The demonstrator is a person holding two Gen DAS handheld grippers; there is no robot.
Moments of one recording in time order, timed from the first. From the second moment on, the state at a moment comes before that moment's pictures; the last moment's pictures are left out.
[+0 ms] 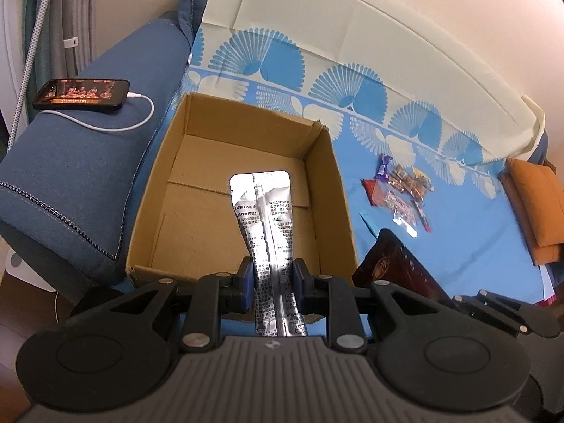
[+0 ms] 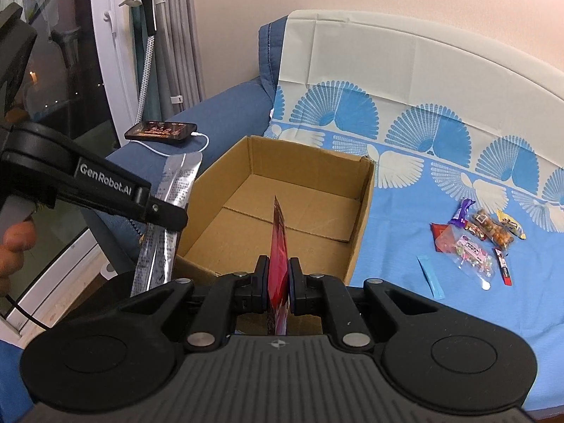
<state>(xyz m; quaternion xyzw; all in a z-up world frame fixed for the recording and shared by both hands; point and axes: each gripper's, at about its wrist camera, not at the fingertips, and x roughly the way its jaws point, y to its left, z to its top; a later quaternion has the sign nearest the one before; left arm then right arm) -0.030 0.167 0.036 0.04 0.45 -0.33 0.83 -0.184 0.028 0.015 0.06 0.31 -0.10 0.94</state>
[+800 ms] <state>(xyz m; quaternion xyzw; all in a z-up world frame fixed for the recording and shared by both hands) -0.023 0.176 0.043 0.02 0.44 -0.32 0.84 -0.182 0.030 0.013 0.06 0.31 -0.10 0.94</state>
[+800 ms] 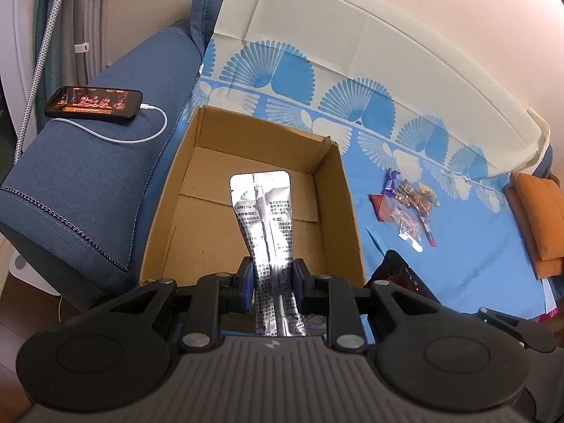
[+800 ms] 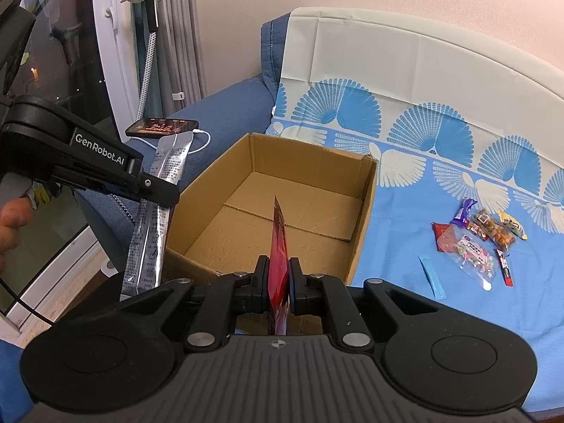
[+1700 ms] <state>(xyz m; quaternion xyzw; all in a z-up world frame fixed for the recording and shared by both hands) 0.003 0.184 0.053 0.01 0.43 -0.30 0.85 -0.161 0.019 0.018 0.07 0.29 -0.10 0.95</state>
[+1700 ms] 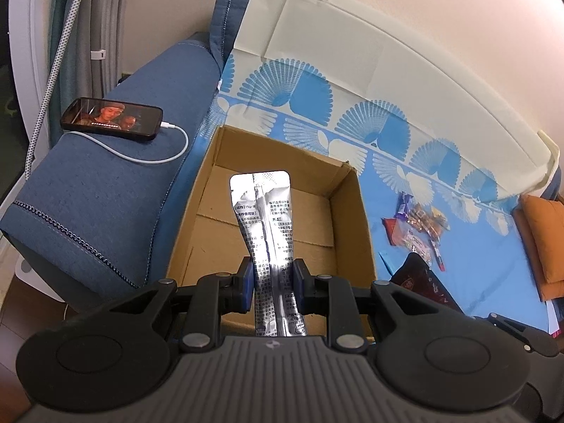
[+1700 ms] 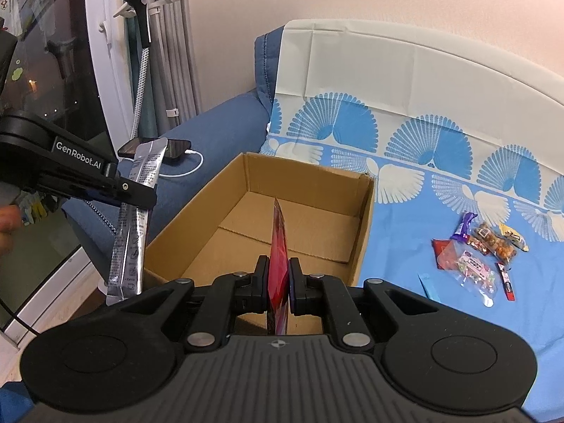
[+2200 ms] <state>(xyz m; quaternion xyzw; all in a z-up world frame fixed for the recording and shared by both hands) 0.042 0.174 0.054 -0.01 0.43 -0.29 0.86 -0.124 0.009 0.012 0.08 0.29 -0.09 0.95</state>
